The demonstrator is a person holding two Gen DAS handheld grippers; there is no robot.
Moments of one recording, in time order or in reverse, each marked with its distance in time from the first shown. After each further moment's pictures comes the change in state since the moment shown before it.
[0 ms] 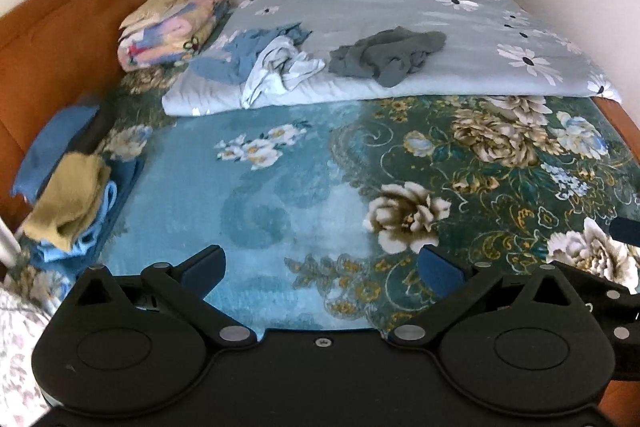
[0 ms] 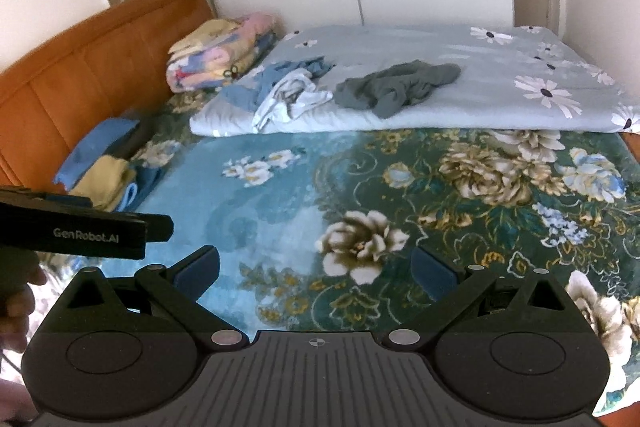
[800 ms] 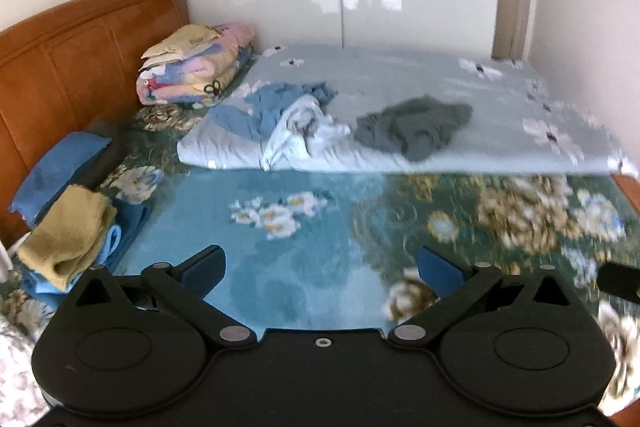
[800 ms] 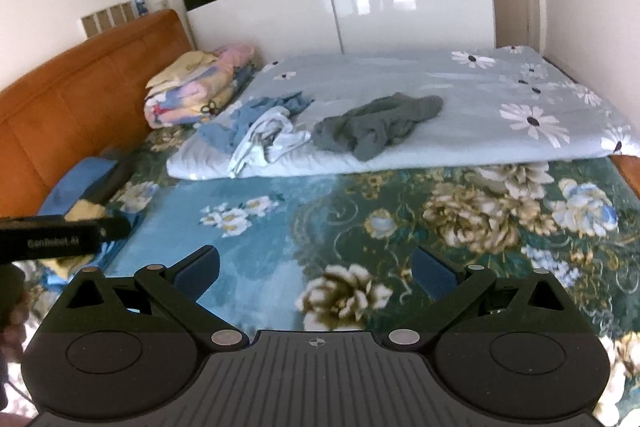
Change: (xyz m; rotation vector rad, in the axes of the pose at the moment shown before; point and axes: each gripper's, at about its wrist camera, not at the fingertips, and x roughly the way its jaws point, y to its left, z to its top) left arm 0.038 0.058 0.057 -0.124 -0.182 -0.002; right arm 0.038 -0.012 0.060 0.036 -0.085 -0.055
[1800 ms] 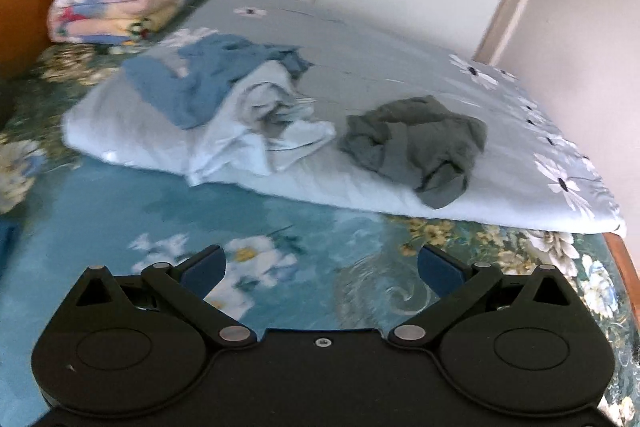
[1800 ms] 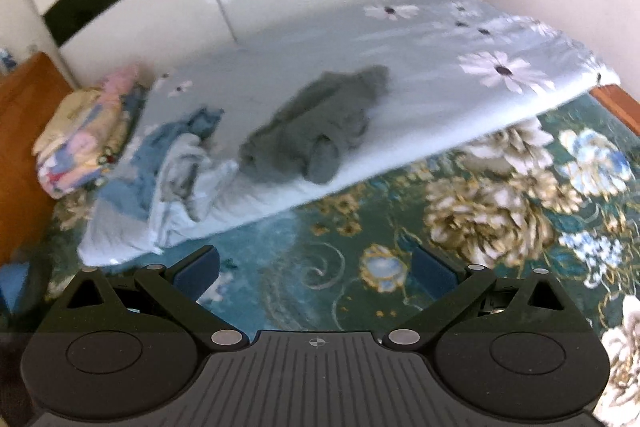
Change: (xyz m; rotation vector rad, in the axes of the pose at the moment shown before) left arm 0.319 0.063 0.093 -0.118 0.139 -0.270; right arm 0.215 0.009 0.087 0.325 0.107 -0.248
